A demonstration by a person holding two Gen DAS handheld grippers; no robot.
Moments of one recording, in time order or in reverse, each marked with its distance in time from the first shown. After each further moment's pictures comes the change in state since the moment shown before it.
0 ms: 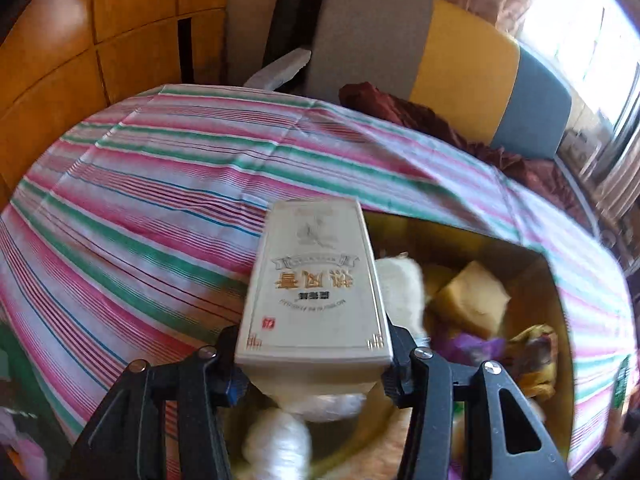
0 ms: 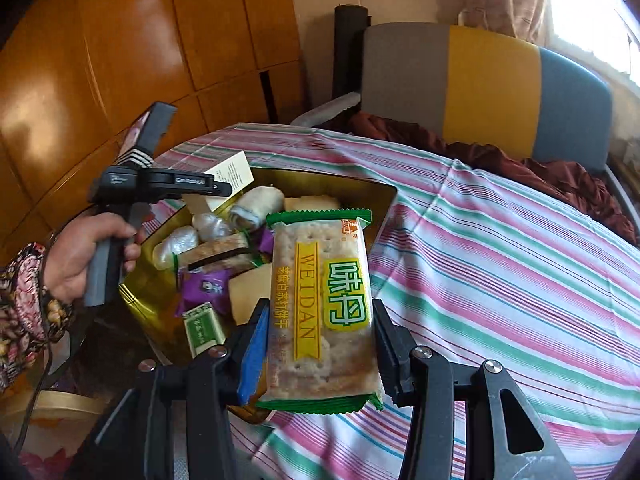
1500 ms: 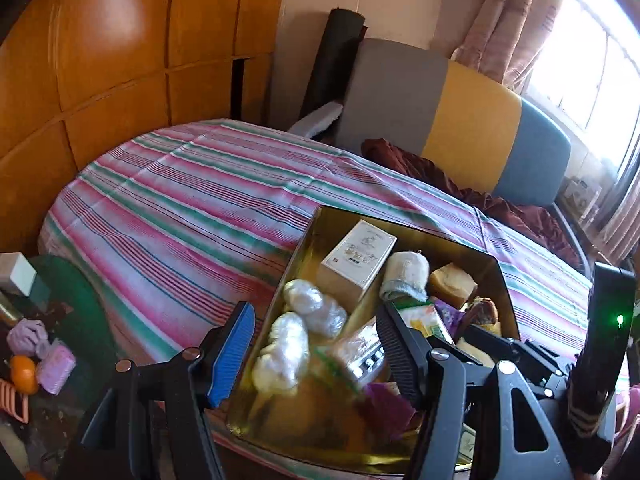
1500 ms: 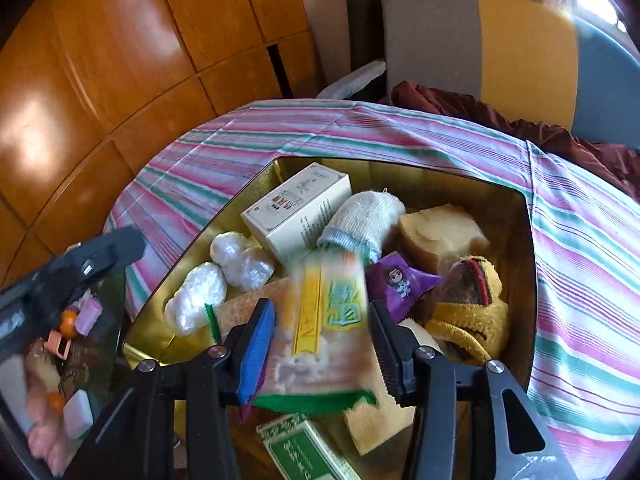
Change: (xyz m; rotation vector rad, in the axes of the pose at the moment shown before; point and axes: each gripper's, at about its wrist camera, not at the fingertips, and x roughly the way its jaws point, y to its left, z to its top) left arm -0.127 0.002 -0.071 -0.140 -0.196 0.063; right arm 0.104 0.072 0.050 0.087 0.094 0.054
